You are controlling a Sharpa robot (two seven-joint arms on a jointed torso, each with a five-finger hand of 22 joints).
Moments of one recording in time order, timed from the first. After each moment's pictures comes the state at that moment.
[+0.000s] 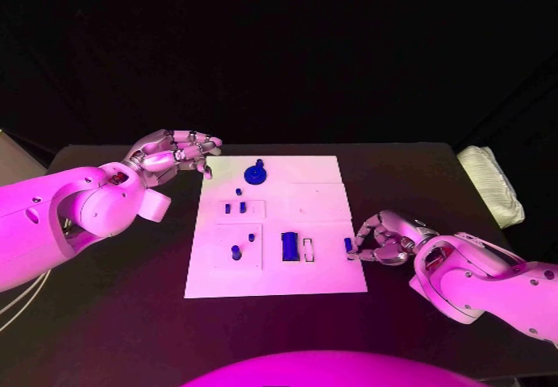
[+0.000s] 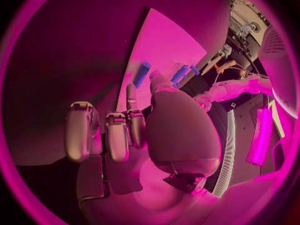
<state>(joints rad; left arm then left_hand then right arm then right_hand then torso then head) 1.24 -0.95 -0.04 1.47 -0.16 -0.03 0.29 1.34 -0.18 0.44 0.14 0.31 0.77 0.20 0.36 0.31 0.76 0.14 0.68 0.16 0.92 0.08 1.16 0.50 0.17 0.95 0.17 0.83 0.55 1.05 -1.12 -0.20 1.83 -1.34 -0.57 -0.36 1.29 -0.20 0.04 0.29 0.17 1.01 0.07 0.45 0.37 1.47 0.01 1.44 1.31 1.46 -0.06 1.54 1.31 0.05 1.47 0.04 1.32 1.31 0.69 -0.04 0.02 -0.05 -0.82</state>
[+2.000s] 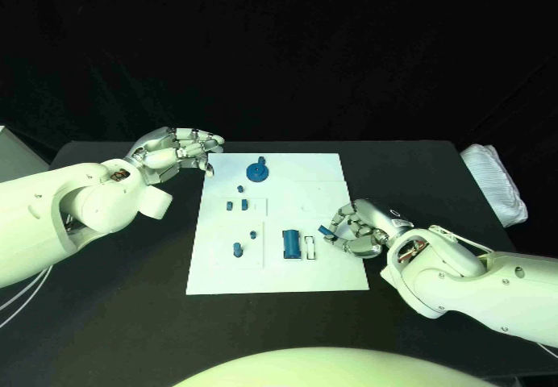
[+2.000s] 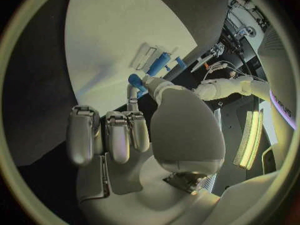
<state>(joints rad) 1.24 -0.95 -0.04 1.47 -0.16 -0.02 0.29 1.34 -0.18 0.43 0.15 0.31 0.76 0.20 0.36 0.31 0.76 0.14 0.69 0.16 0.92 0.08 1.16 0.50 0.17 0.95 0.17 0.83 0.54 1.07 -1.00 -0.19 1.86 -1.42 -0.65 -0.40 1.26 -0.22 0.47 0.25 0.21 1.04 0.06 0.49 0.38 1.47 -0.02 1.50 1.31 1.46 -0.08 1.56 1.31 0.05 1.47 0.02 1.40 1.31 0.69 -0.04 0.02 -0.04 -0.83</state>
